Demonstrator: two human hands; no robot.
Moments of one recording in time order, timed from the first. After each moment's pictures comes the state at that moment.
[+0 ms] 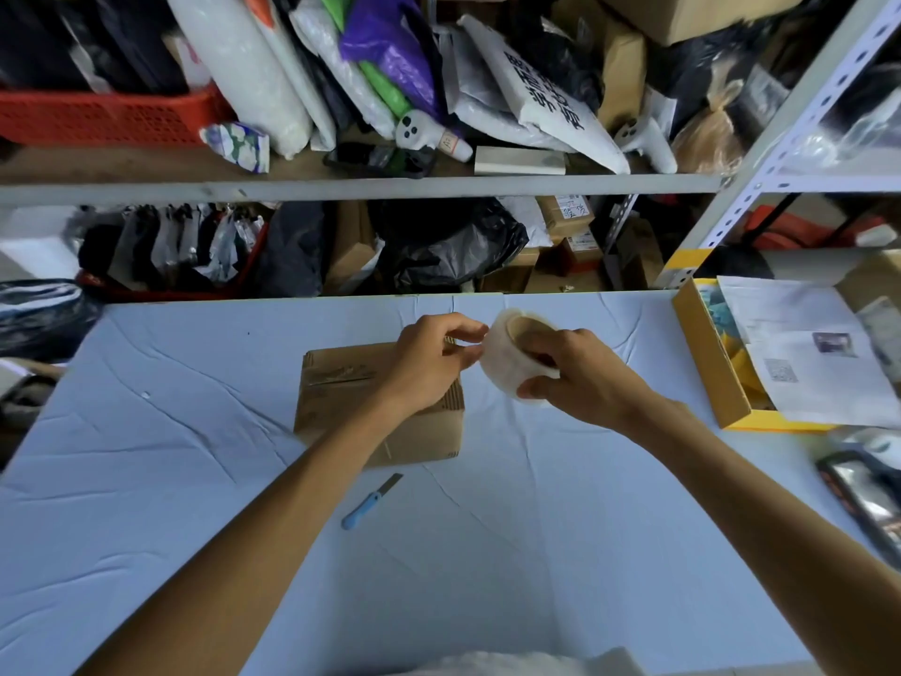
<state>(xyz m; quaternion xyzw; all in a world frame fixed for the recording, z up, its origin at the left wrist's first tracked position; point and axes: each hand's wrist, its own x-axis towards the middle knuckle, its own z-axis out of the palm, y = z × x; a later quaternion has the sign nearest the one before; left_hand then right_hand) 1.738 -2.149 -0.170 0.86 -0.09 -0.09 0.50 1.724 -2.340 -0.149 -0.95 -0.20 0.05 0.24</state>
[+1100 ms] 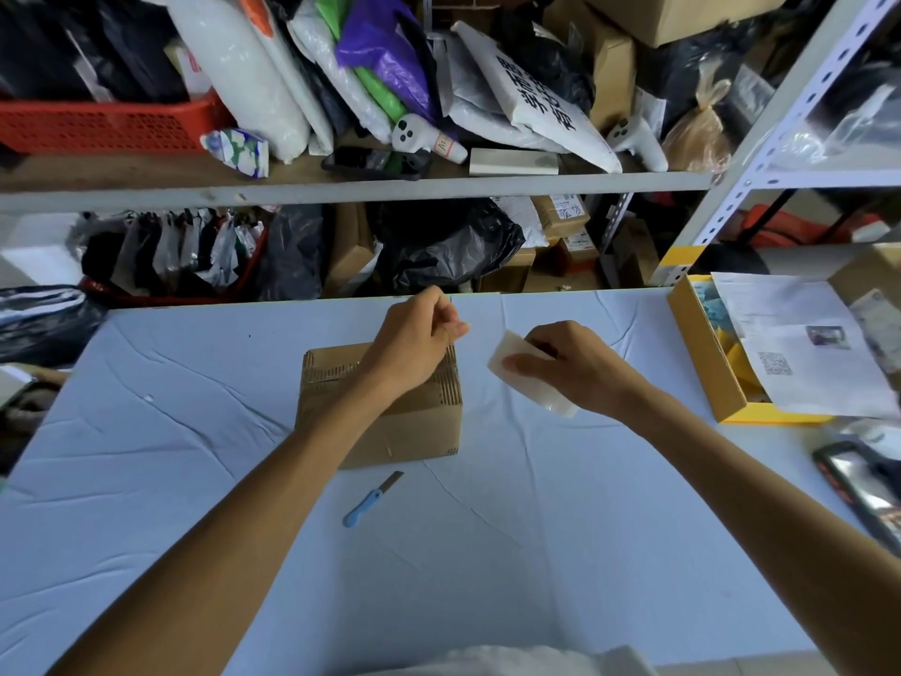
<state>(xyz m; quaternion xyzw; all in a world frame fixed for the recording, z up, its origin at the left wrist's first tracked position) 1.742 -2.141 -0.156 0.91 -0.08 -0.02 0.41 1.722 -2.338 -0.146 -0.93 -0.08 0.14 0.32</state>
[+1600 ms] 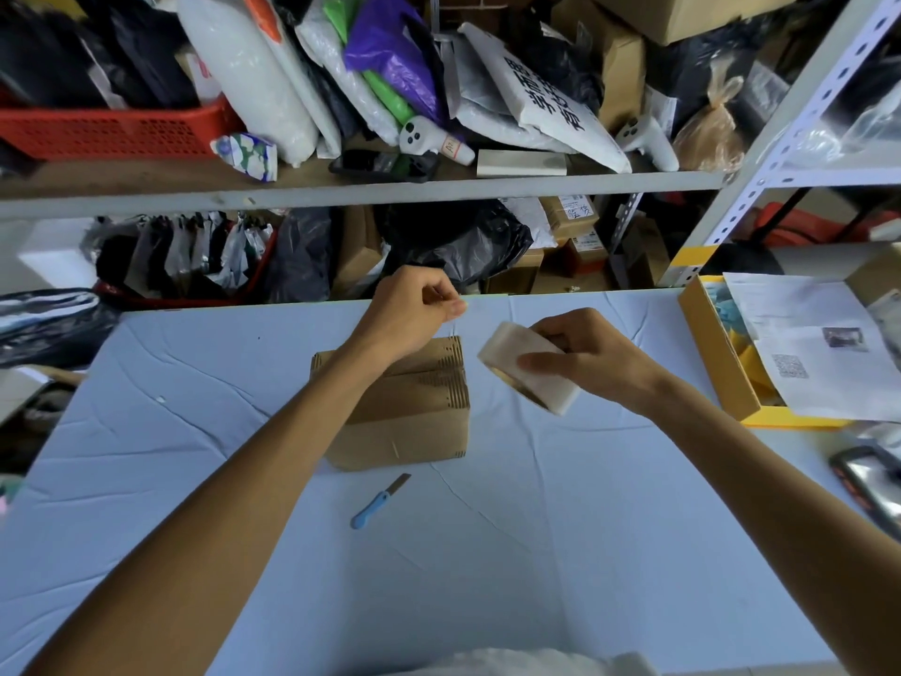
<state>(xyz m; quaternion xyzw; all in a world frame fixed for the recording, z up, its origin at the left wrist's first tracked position) 1.764 -2.129 -0.137 0.91 -0.06 -0.02 0.41 1.725 -2.344 -0.135 -0.86 -0.10 0.16 0.47</state>
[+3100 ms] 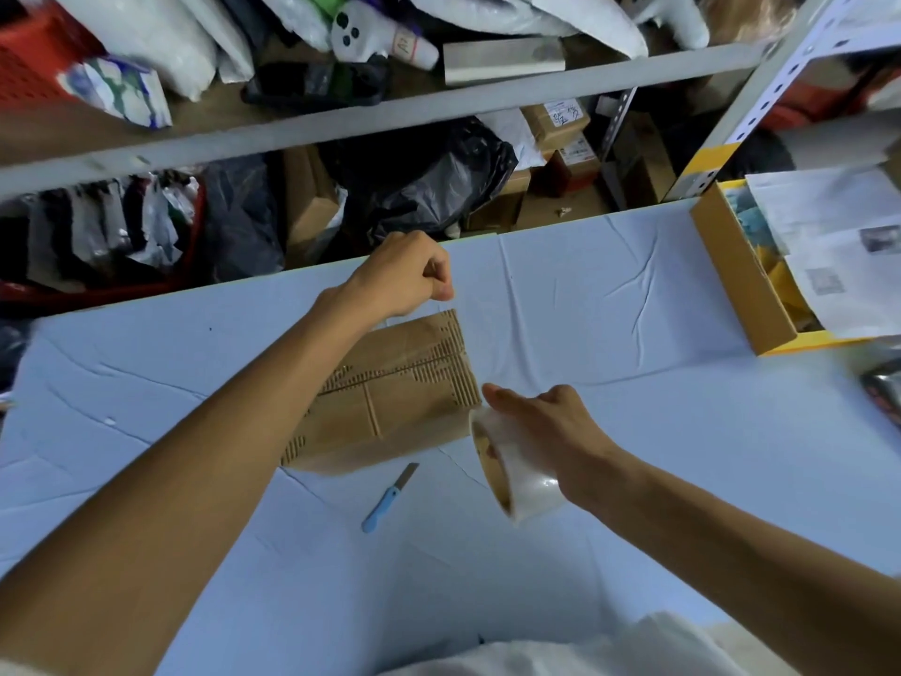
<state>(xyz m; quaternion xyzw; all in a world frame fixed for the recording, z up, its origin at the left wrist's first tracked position) 1.860 -2.126 -0.202 0.94 -0.19 -0.16 0.25 1.700 -2.269 -0.185 -0.68 0.38 0.26 0.57</state>
